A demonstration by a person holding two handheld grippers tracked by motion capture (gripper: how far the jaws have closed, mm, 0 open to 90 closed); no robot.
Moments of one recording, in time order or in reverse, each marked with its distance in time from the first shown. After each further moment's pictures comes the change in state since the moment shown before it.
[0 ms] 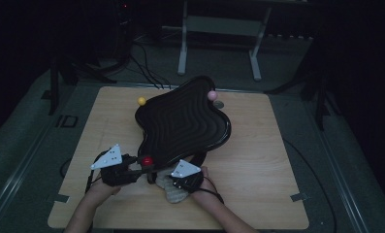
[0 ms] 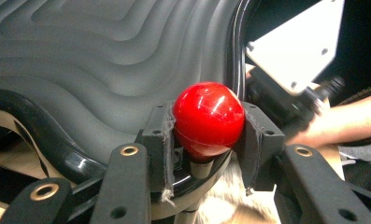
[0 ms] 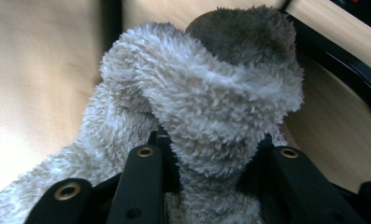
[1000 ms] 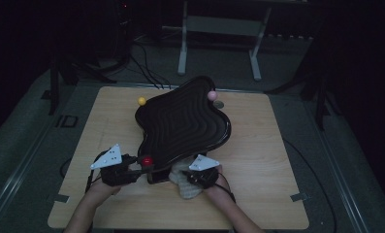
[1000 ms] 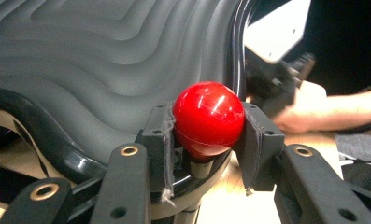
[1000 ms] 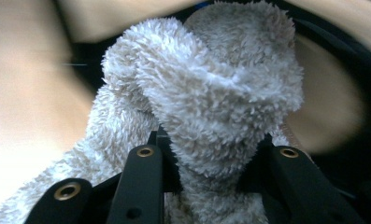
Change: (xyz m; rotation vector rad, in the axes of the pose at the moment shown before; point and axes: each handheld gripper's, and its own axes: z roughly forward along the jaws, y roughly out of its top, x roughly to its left) left arm 0.001 0.000 -0.001 0.004 -0.007 -0.002; right arm -0.032 -0.026 -0.022 -0.007 0.031 0.120
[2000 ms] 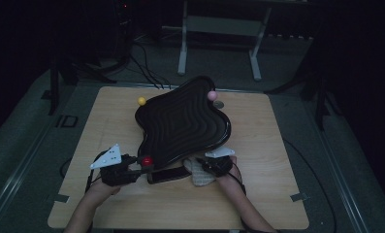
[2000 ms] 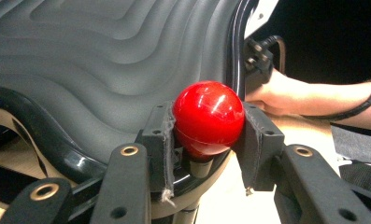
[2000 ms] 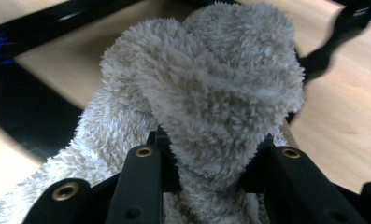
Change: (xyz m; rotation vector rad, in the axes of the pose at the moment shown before) left arm 0.000 -0.001 0.000 -0.003 -0.002 -0.007; right arm -0.062 -0.014 -0.015 0.024 -0.169 0.105
